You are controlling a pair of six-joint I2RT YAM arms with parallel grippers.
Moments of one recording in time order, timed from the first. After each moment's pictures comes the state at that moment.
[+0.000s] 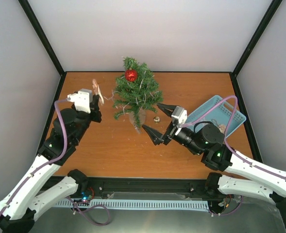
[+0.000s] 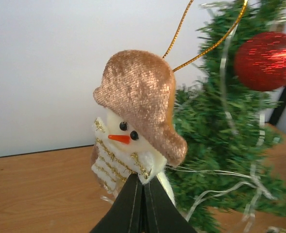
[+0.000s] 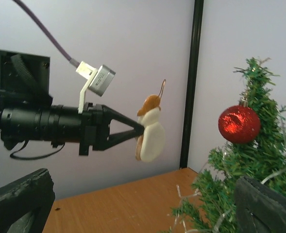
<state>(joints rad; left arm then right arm) -0.61 0.70 0.88 -0.26 -0.31 -0.10 1.10 0.83 0.79 0.28 0.03 -0.05</state>
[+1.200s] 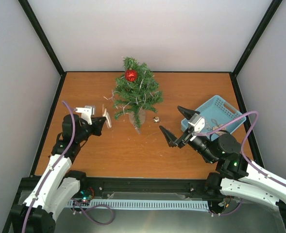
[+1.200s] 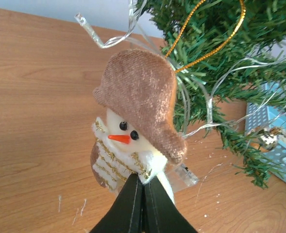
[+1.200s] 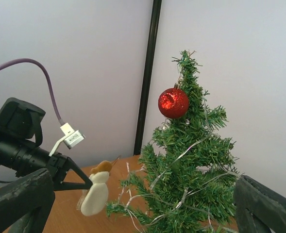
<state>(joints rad) -0.13 0.74 0.51 -0.20 0.40 -0.26 1.10 0.58 0.69 0.11 0.22 -0.18</state>
